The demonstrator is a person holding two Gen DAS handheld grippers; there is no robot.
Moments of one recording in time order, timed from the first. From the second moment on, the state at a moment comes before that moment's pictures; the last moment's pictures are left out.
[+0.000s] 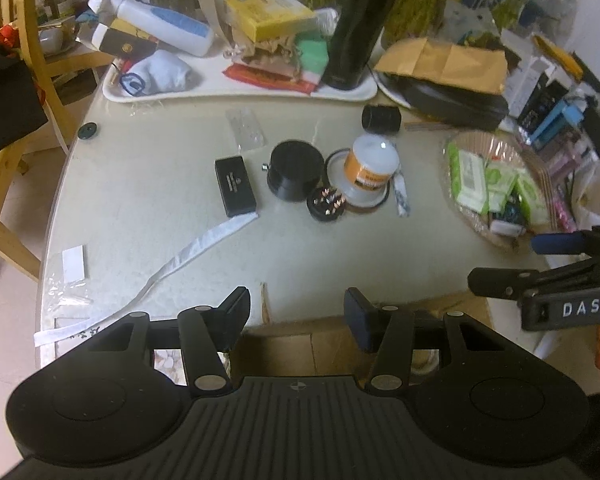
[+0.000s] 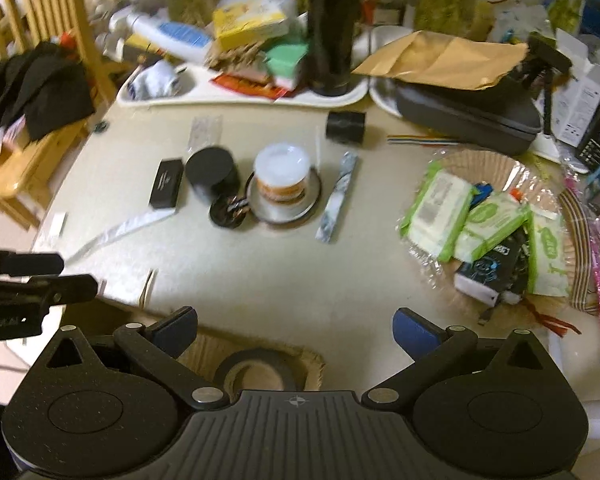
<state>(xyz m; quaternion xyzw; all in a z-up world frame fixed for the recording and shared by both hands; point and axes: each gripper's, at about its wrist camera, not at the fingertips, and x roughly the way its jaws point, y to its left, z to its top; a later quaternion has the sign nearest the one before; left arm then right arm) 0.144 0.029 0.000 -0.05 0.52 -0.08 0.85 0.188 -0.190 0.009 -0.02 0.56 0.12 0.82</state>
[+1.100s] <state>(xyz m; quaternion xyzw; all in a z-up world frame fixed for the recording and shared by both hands) 0.190 0.065 -0.016 -0.03 0.48 0.01 0.88 0.205 -0.208 0.010 0.06 0.52 0.11 0.84</state>
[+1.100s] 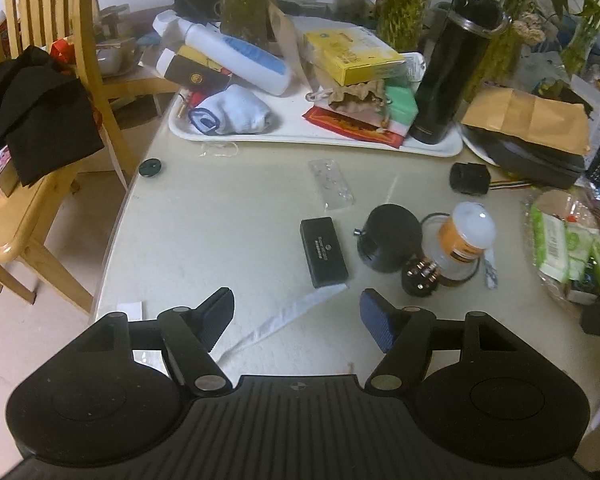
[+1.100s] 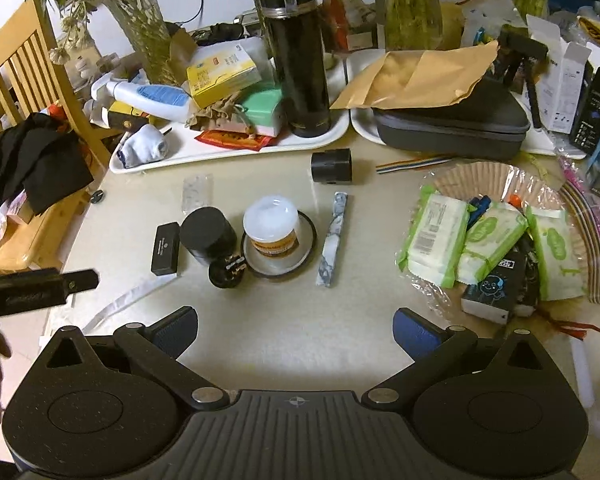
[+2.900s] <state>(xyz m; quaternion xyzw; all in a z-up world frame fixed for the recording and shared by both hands) 0.259 0.040 -0.079 0.03 0.52 -0.03 0.85 0.230 -0.220 -0.002 0.05 0.55 0.09 0.83</state>
